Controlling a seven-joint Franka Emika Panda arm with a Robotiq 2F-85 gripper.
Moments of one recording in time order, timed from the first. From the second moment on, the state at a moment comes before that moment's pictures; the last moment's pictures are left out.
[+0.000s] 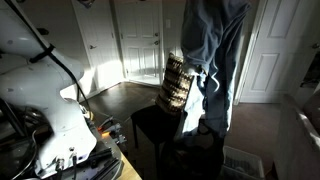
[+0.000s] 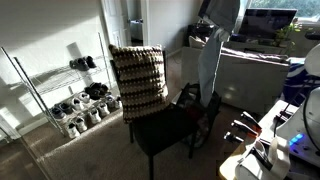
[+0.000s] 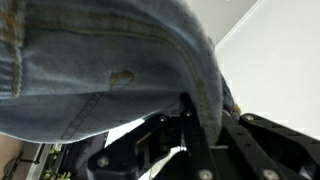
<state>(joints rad) -0.96 -0.41 0.64 -2.18 0.67 3.45 0.91</state>
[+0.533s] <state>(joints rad) -0.70 -0.39 0.48 -2.29 0.60 3.45 0.91</state>
